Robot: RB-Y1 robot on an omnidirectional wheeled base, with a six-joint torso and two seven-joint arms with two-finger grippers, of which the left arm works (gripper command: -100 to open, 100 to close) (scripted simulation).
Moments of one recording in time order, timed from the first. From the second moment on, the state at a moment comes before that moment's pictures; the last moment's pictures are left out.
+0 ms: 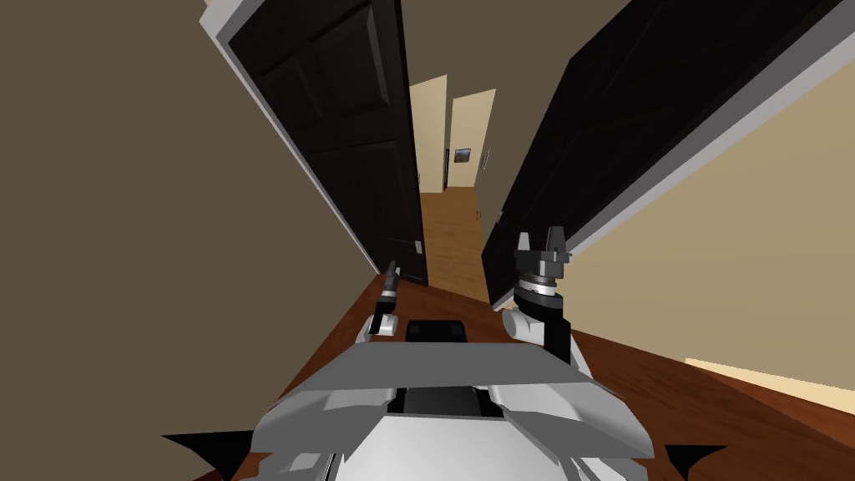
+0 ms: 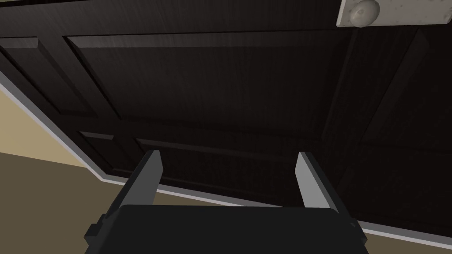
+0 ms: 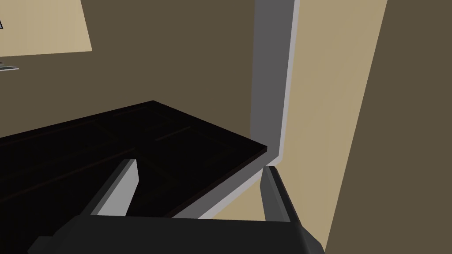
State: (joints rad) arm 0.28 0.09 -0.12 -1.47 0.02 -0.62 -0.01
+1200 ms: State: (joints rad) arm 0.19 0.08 -0.18 -1.19 0.01 -0.68 0.01
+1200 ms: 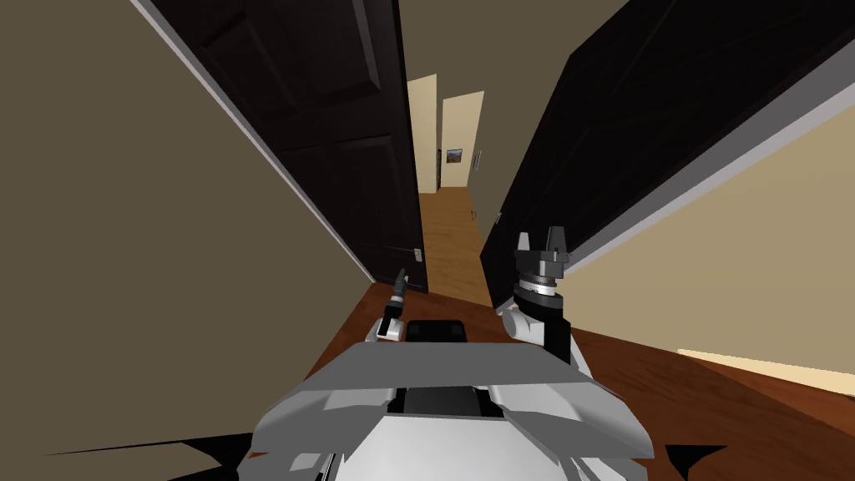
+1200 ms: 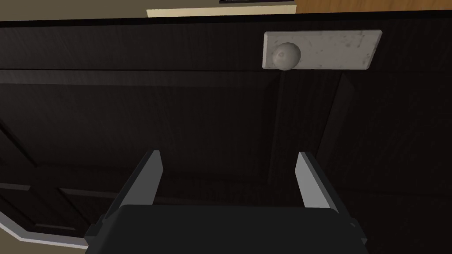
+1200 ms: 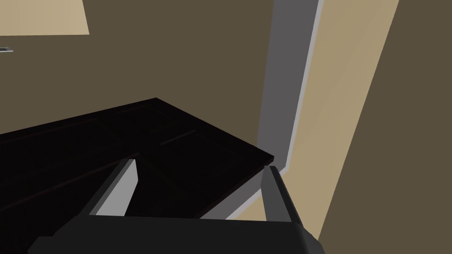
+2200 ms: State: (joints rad) arm 0.14 0.06 -0.23 -0.99 0.01 -0.72 0.02
